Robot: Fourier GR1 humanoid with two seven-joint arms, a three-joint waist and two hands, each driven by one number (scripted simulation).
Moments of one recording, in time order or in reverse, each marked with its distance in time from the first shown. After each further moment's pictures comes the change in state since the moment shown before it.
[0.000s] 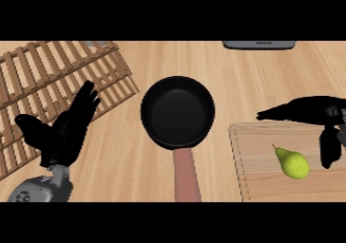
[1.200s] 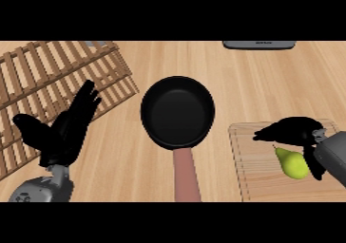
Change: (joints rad) left arm 0.004 -0.054 0.047 -0.021 -0.048 -0.061 0.031; right arm 0.119 0.144 0.003 0.068 0.405 -0.050 -0.036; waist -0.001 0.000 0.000
